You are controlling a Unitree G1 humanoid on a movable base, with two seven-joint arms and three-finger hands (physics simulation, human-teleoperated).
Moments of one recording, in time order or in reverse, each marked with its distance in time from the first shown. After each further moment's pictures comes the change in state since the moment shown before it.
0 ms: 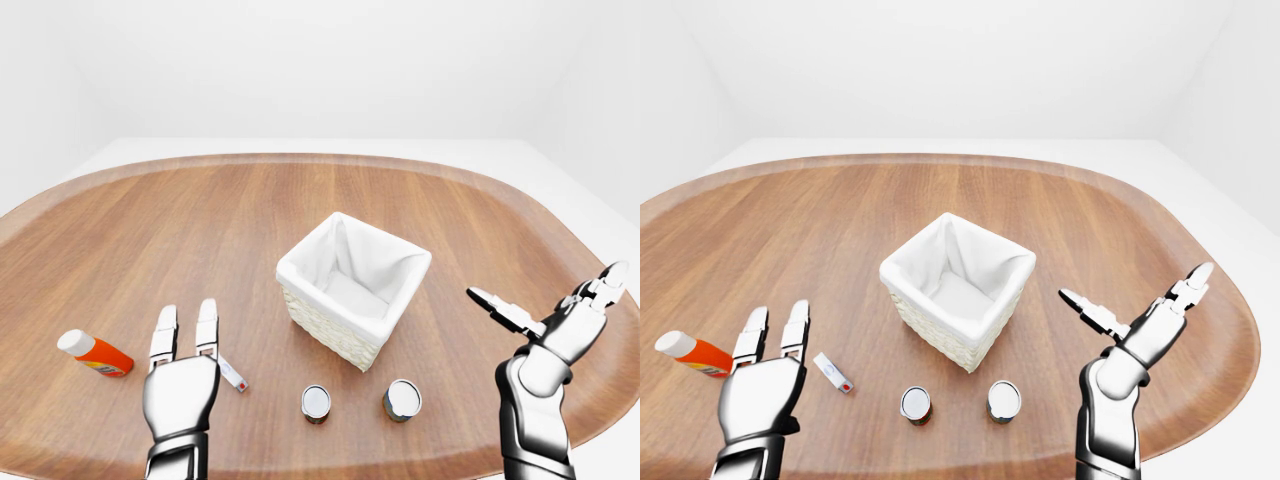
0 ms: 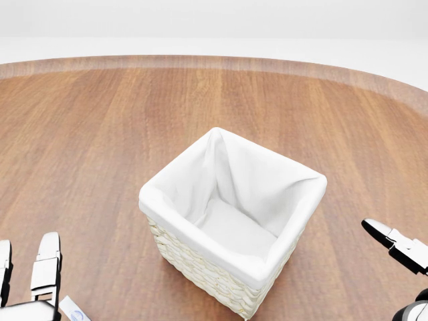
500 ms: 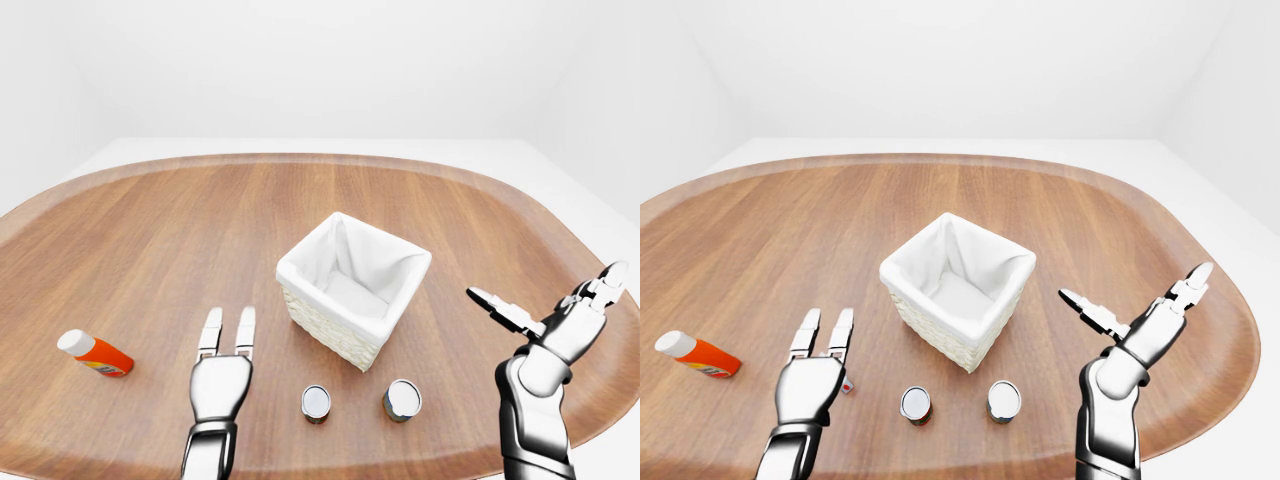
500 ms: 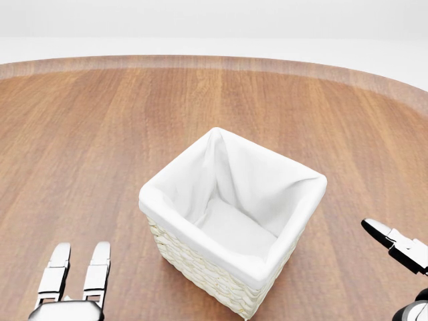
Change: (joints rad) left arm -0.133 0.071 -0.119 0.336 0.003 0.000 0.146; right arm -0.002 -0.001 0.000 0.005 0.000 -0.002 0.000
